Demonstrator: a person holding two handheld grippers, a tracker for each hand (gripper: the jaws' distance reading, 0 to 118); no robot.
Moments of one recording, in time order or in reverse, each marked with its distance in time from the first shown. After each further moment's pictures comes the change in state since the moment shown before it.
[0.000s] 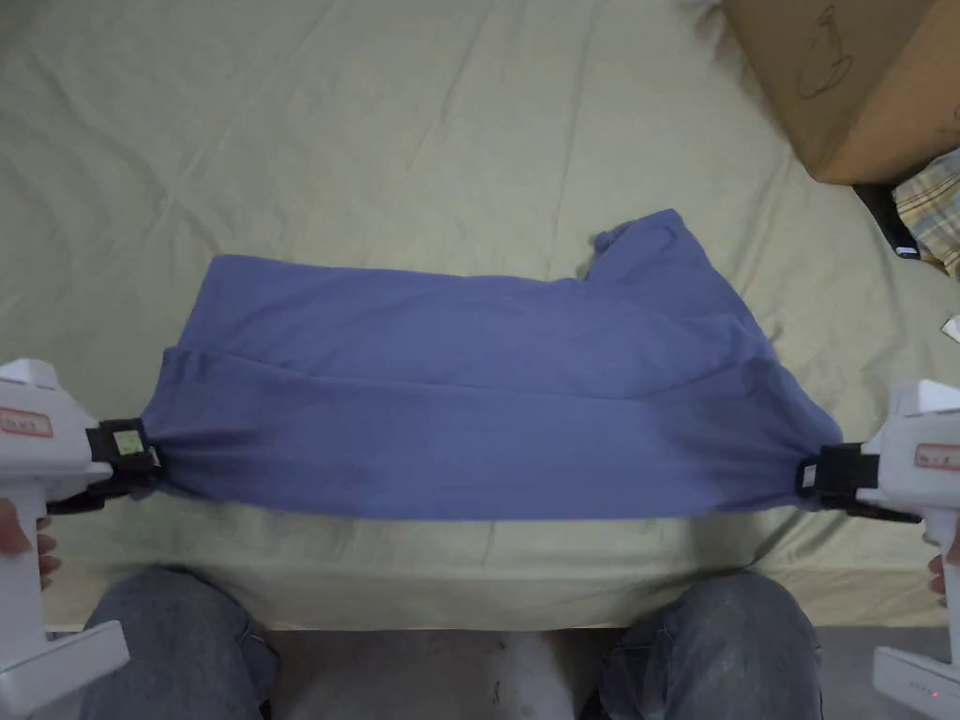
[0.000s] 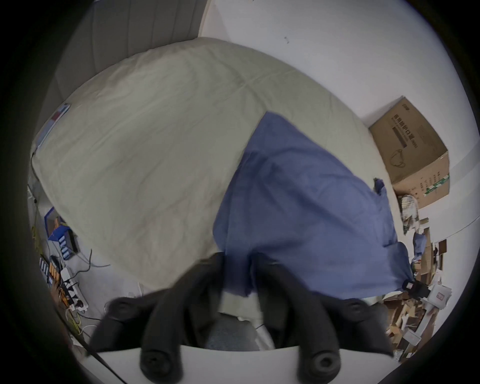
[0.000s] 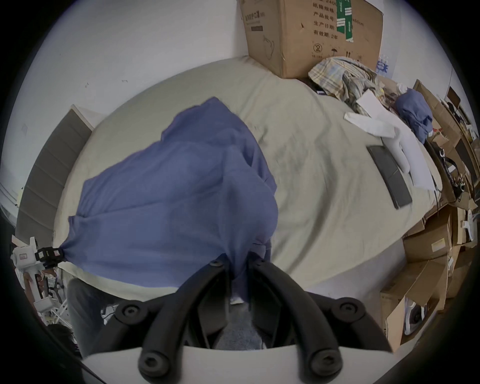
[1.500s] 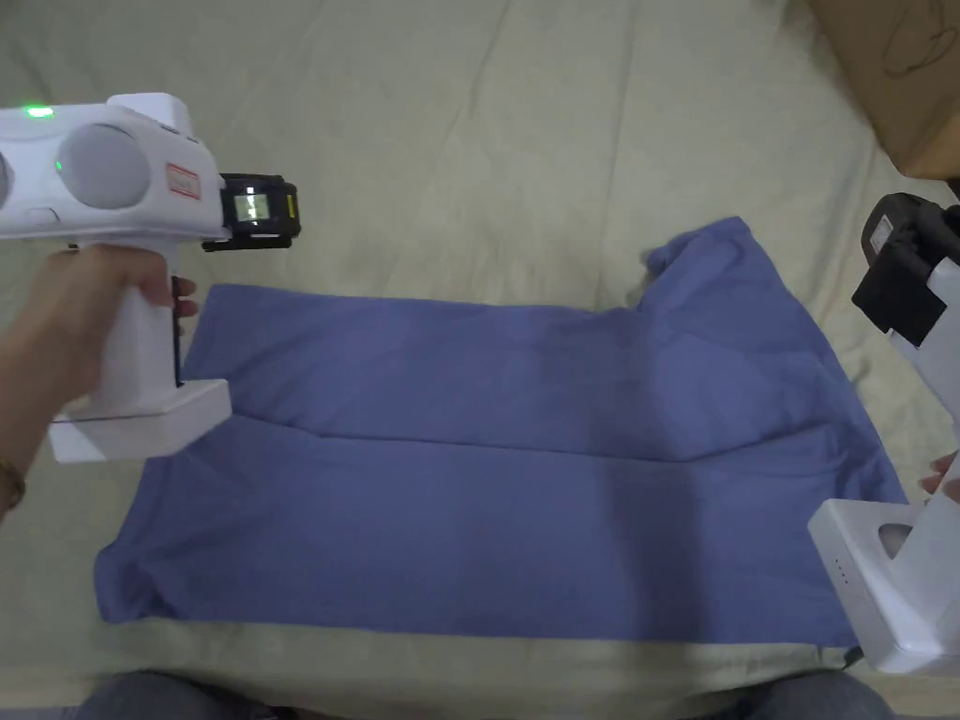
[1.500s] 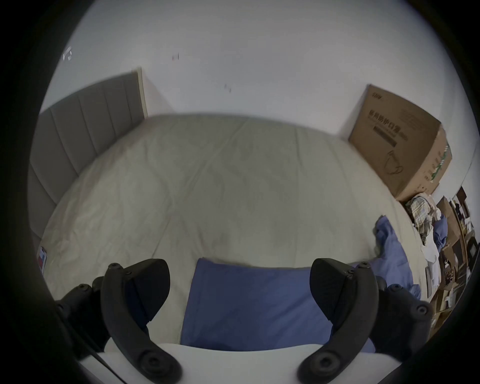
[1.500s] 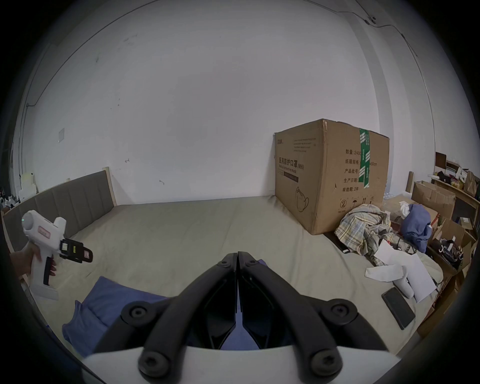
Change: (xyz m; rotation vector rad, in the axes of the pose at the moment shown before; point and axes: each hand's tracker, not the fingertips) left arm 0.141 0.204 -0.067 0.240 0.012 -0.322; right arm -0.127 0.092 0.038 0.808 0.005 0.155
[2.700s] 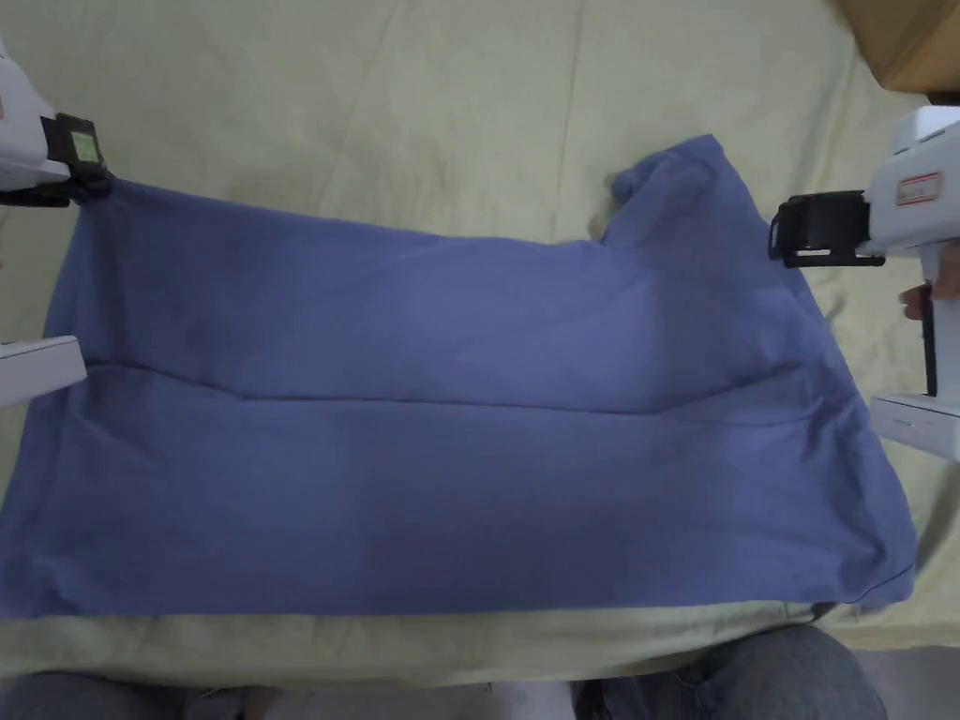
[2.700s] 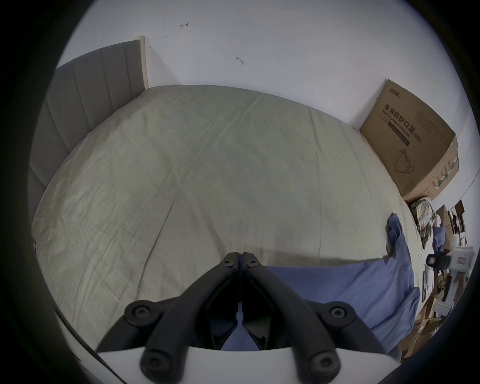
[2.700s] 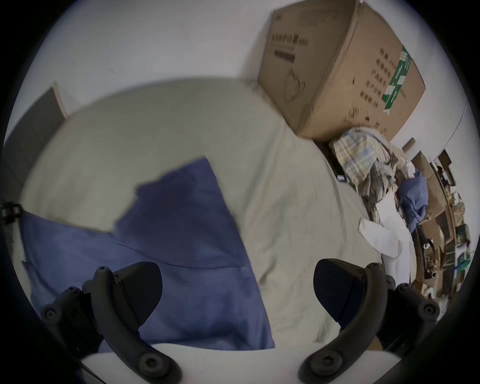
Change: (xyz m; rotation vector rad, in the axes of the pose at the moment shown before) left arm -0.026 -0.006 -0.015 -0.074 -0.021 0.055; right arm 0.069 -0.032 -0.160 -0.798 -0.190 0.131
